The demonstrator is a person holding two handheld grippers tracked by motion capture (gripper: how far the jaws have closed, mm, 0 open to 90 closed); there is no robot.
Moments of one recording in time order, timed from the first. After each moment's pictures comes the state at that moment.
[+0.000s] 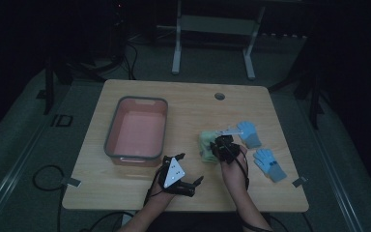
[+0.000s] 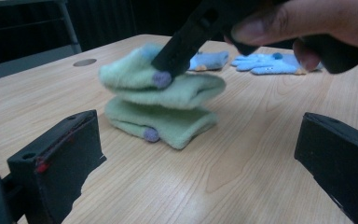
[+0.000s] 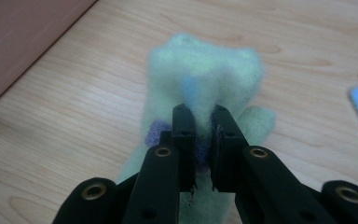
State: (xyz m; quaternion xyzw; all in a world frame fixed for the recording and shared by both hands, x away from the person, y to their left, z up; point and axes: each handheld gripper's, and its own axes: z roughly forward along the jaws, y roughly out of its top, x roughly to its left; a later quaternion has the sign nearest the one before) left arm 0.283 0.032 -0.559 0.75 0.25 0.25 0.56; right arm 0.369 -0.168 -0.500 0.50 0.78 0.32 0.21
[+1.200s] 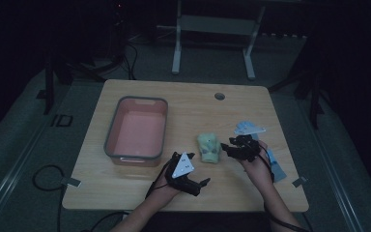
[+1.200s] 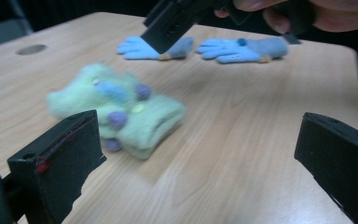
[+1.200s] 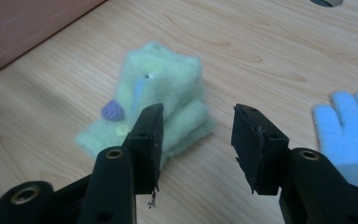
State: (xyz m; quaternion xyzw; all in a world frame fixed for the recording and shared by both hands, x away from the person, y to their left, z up) left arm 0.298 0.013 -0.535 0.81 0.21 0.16 0.53; right arm 0.377 -0.234 -0.488 0.40 0.82 0.36 0.18
